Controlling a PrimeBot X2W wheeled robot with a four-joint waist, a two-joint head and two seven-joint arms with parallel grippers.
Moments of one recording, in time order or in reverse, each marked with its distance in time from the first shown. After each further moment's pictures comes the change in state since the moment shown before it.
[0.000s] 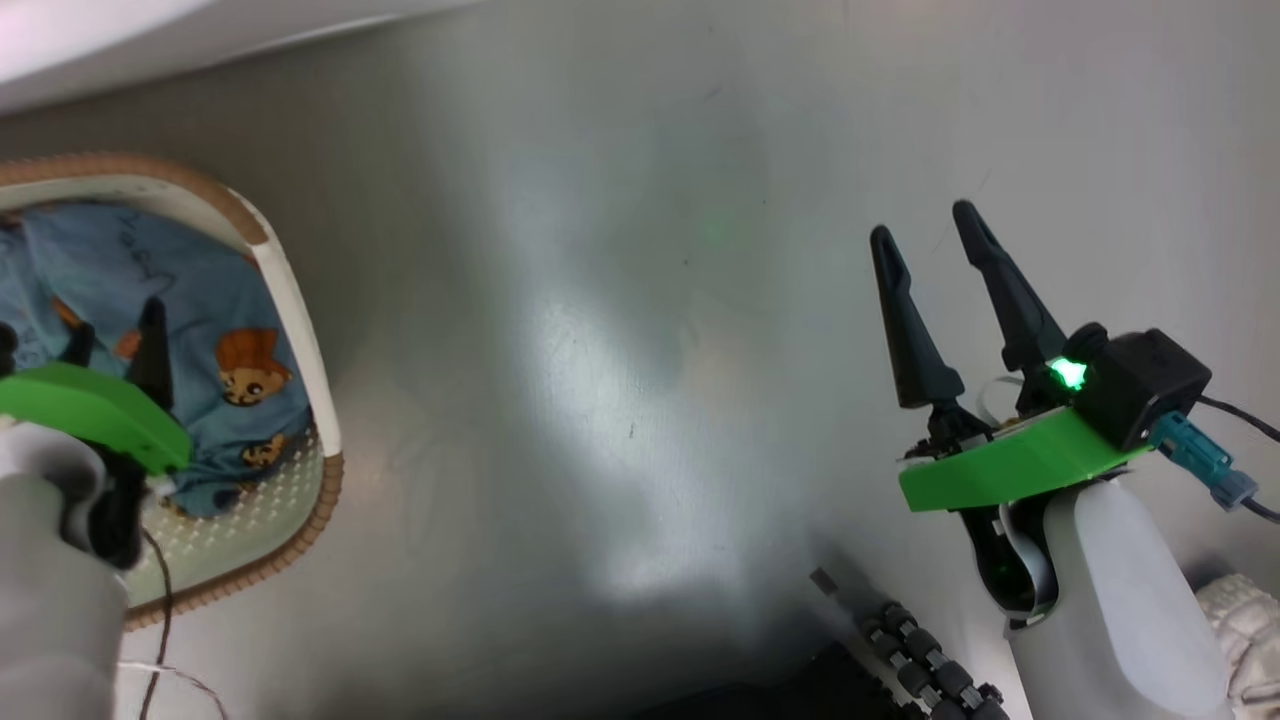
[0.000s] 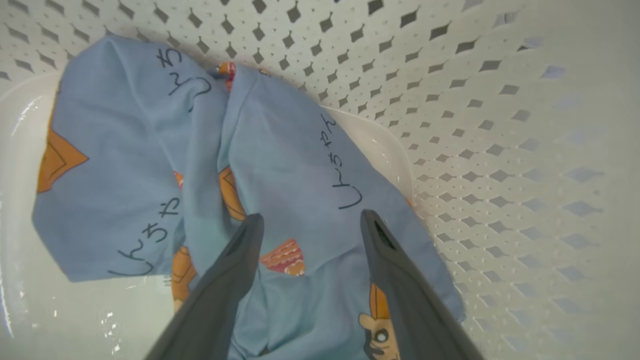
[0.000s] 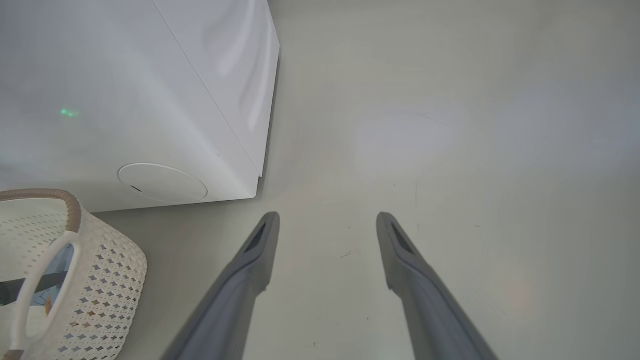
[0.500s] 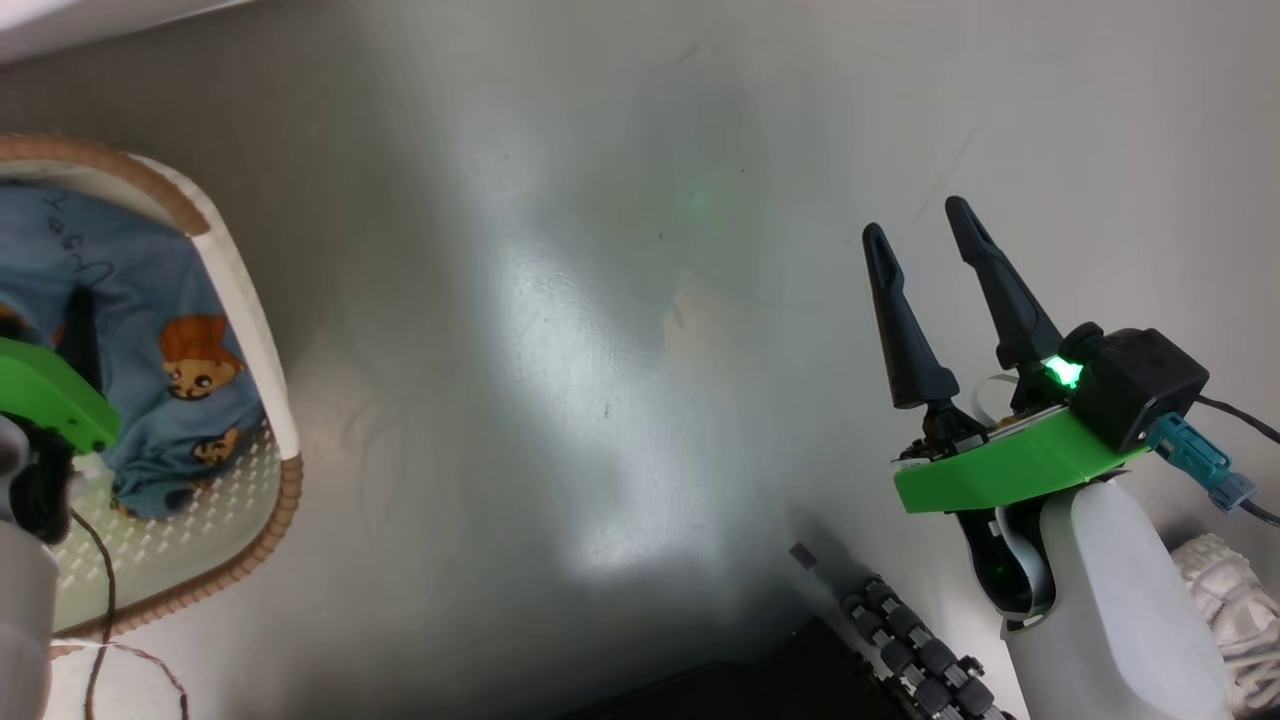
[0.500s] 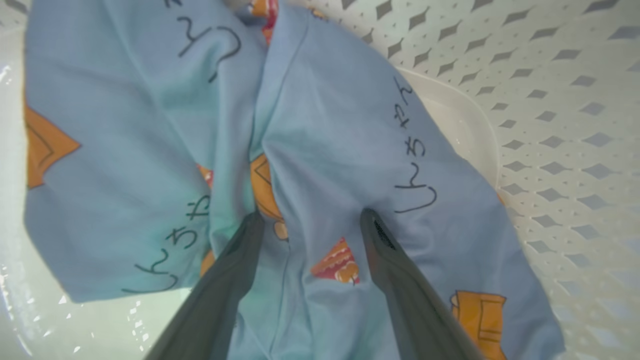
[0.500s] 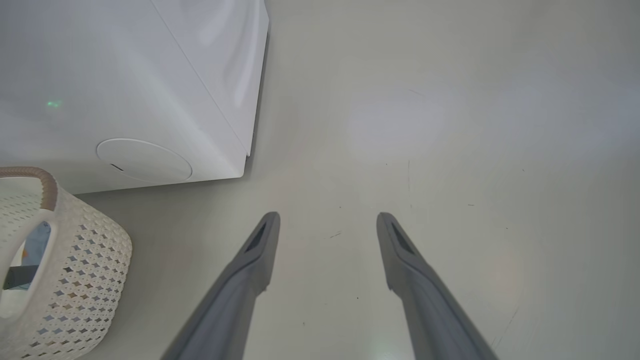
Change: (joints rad) left arm -0.118 0.065 -0.043 0.140 -0.012 0.000 0.064; right arm -0.006 0.000 0.016 -0.016 0.002 0.000 0.000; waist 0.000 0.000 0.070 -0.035
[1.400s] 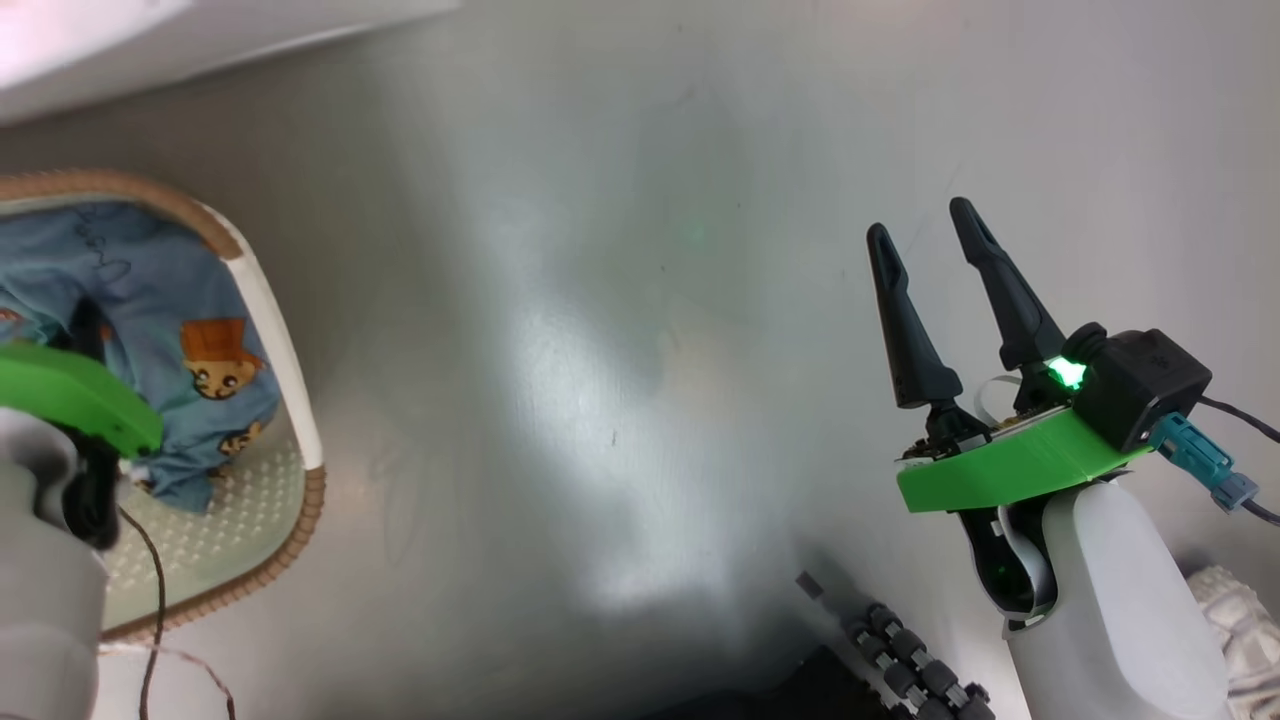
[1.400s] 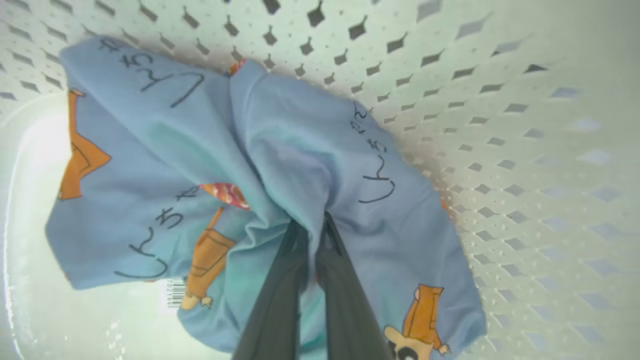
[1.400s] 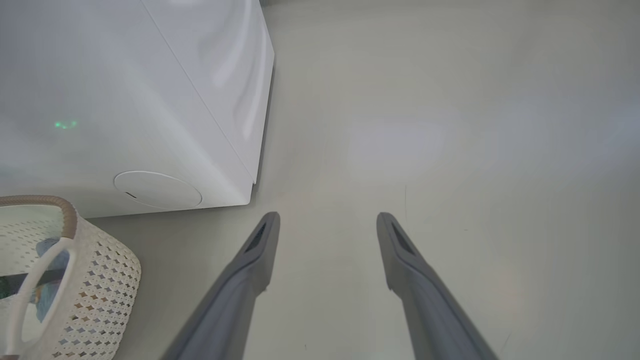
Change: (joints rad) left arm -0.003 -0.046 -0.021 0.031 -0.048 0.000 -0.077; right arm 0.001 0.002 -0.007 0.003 0.000 0.000 0.000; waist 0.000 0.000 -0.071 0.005
